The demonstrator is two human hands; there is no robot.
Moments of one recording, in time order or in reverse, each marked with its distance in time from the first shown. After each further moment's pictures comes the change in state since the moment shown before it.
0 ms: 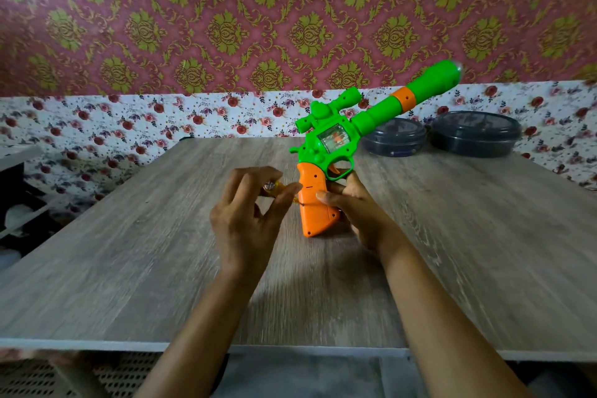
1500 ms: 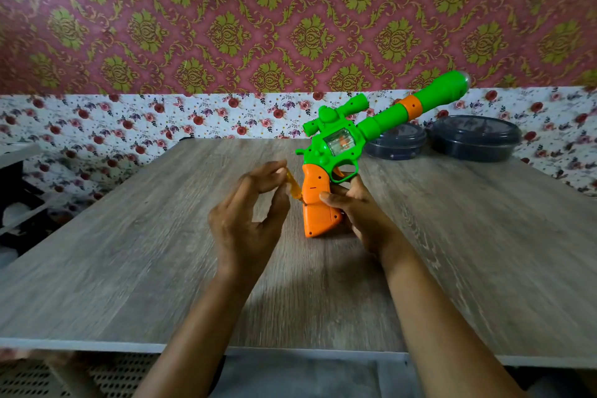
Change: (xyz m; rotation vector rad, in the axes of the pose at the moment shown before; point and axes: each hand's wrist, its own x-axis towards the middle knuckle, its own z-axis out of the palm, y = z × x) left_hand 0.001 -0.002 0.000 -0.059 0.032 0.082; right_hand -0.001 -0.002 0.000 0.015 0.055 0.010
